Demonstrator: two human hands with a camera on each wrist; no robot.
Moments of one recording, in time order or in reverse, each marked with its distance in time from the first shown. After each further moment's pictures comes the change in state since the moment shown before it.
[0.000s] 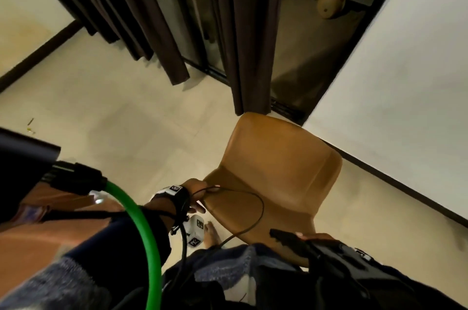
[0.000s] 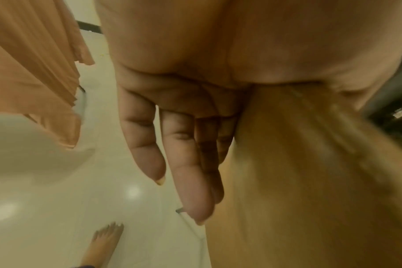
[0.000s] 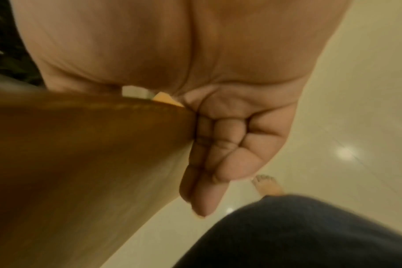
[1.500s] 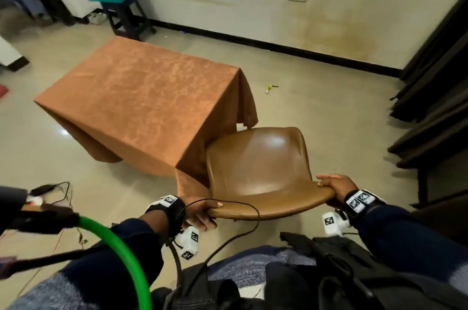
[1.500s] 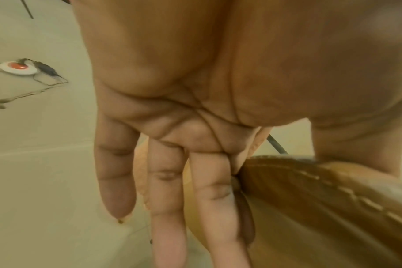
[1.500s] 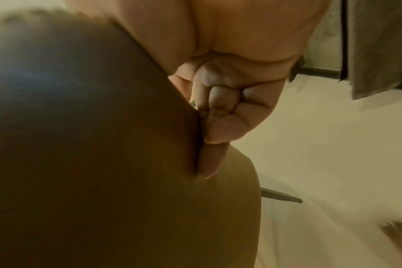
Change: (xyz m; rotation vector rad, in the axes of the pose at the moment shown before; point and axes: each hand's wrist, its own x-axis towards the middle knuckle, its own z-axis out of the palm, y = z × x) left_hand 0.034 -0.247 -0.375 -1.134 0.093 -0.268; right_hand 0.066 -0.807 0.688 -1.134 -0.216 -0.642
